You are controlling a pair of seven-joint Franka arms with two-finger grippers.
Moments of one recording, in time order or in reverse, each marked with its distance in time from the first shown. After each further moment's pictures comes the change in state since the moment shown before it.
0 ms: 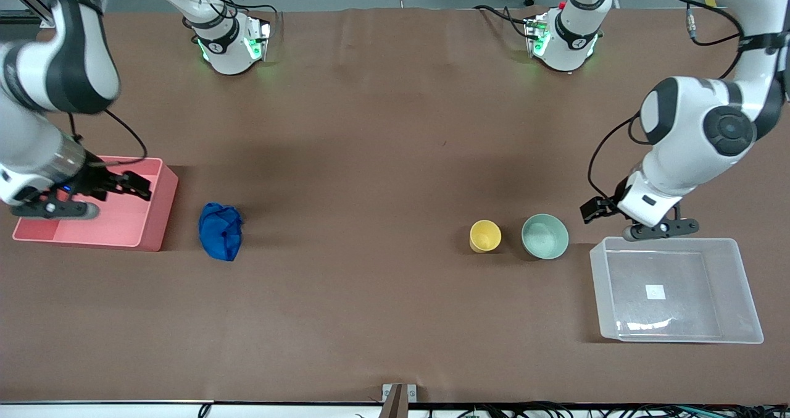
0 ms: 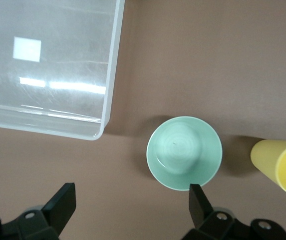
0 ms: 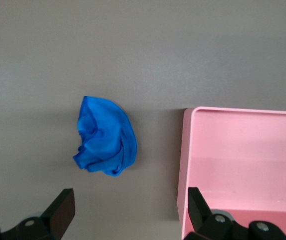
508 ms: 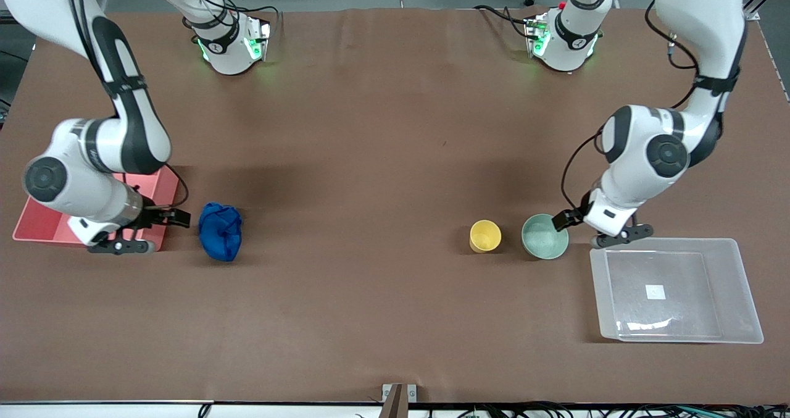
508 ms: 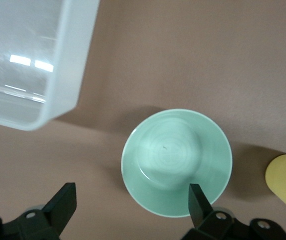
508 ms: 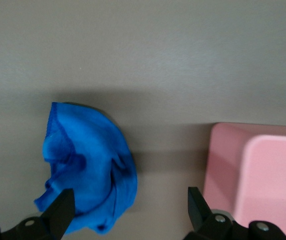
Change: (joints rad) left arm -0.041 0.136 -0.004 -0.083 0.000 0.218 -0.132; right arm 0.016 0.237 0.002 -0.045 0.000 0.250 0.000
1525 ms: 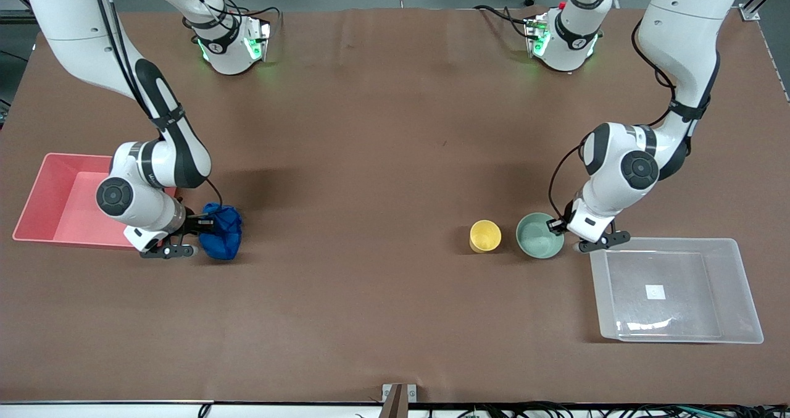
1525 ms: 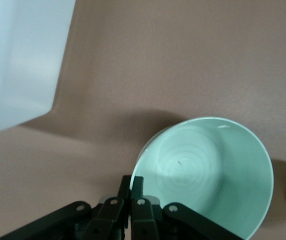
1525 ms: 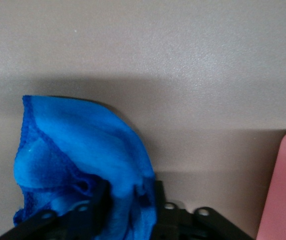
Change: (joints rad) left arm 0.002 0.081 -0.001 0.040 0.000 0.046 0.000; right arm 0.031 0.129 0.002 -0.035 0.002 0.136 0.001
